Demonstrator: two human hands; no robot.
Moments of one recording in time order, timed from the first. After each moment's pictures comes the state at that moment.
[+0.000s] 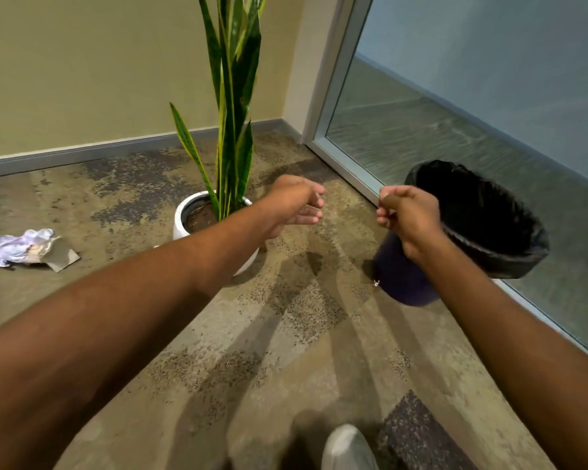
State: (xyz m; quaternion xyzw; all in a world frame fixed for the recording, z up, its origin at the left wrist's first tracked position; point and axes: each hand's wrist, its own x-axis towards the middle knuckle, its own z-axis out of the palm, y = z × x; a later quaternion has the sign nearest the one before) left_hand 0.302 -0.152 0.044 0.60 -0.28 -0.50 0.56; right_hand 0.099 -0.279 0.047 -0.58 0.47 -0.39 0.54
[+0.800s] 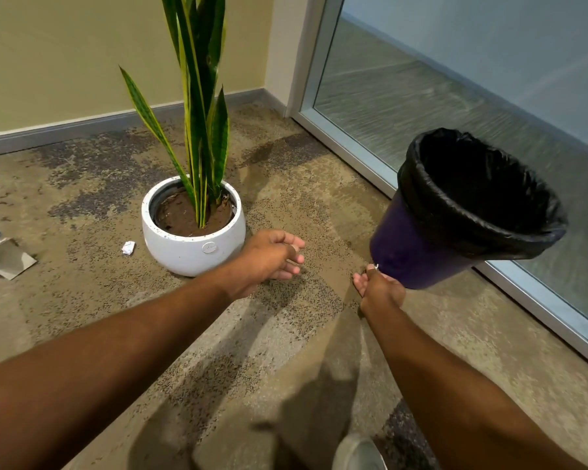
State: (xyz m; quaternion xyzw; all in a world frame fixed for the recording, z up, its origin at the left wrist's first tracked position) left_hand 0.295 -0.128 -0.084 0.61 -0.31 -0.55 0.47; right_hand 0.064 -0.260 -0.162 -0.21 0.65 -0.48 0.54
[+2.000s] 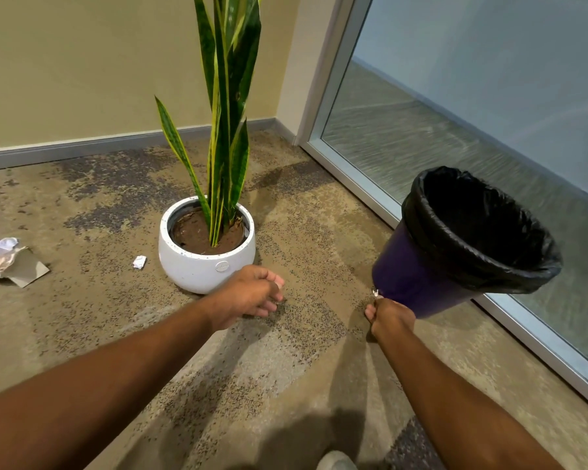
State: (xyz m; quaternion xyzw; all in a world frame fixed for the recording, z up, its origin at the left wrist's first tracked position) left_hand 0.325 -0.093 -0.112 0.64 -0.30 -0.56 0.43; right_hand 0.057 -0.272 -0.149 -0.23 0.74 -0.42 0.47
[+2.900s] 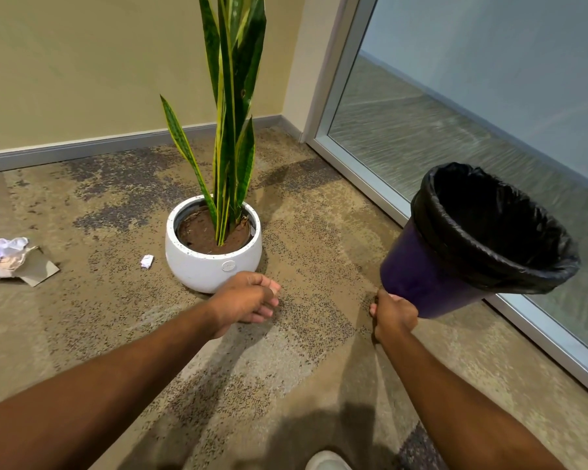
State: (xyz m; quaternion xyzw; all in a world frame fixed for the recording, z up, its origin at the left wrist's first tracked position) left_hand 0.332 -0.071 -0.113 0.64 -0.28 -0.56 0.44; right_hand 0.061 -0.266 -0.165 -0.36 0.76 -0.38 0.39
